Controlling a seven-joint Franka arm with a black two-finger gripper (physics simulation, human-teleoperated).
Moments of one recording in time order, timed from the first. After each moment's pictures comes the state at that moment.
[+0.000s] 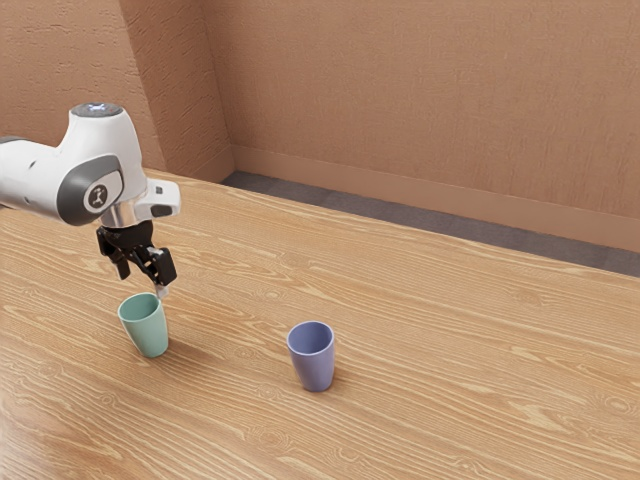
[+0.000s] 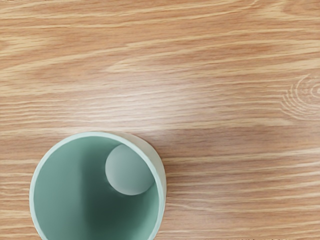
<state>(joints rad) 0.11 -0.09 0.06 -2.26 0.13 2.17 0.16</state>
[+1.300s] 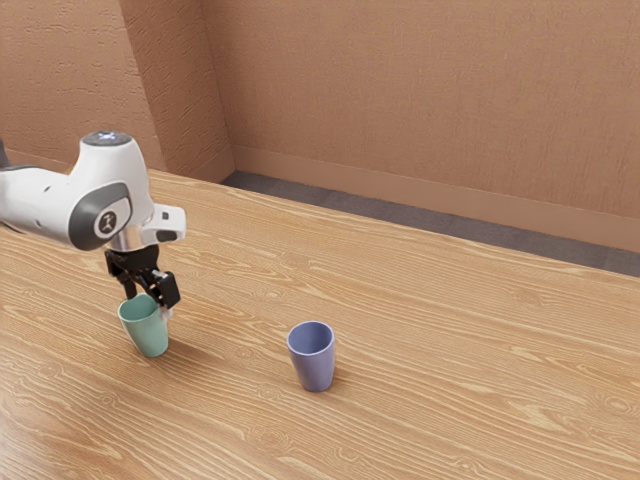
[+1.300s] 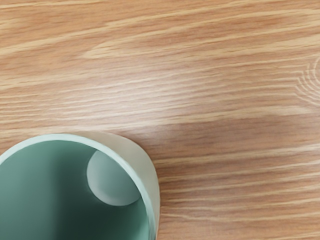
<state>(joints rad) 0.12 -0.02 0.06 -2.30 0.12 2.27 0.20</state>
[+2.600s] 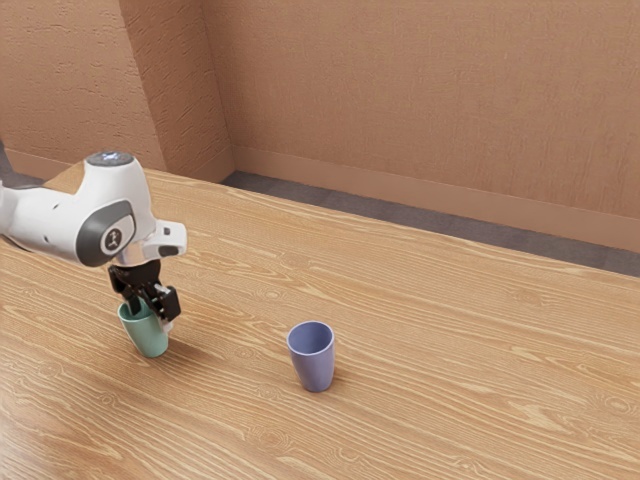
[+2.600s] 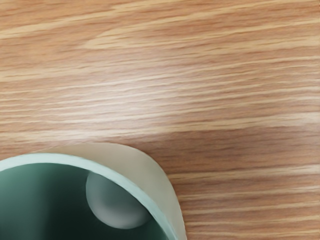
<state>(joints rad) 0.15 0.06 0.06 -2.31 0.12 2.35 0.21</state>
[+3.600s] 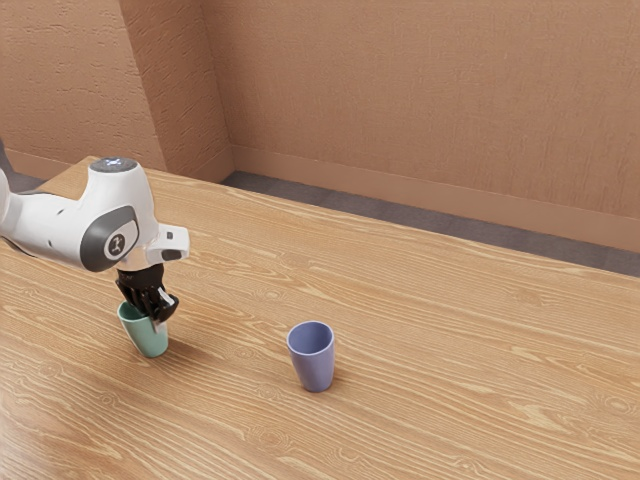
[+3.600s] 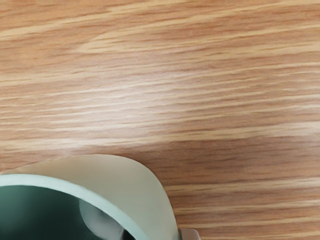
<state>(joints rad) 0.15 0.09 0.06 -2.31 0.11 2.38 0.20</state>
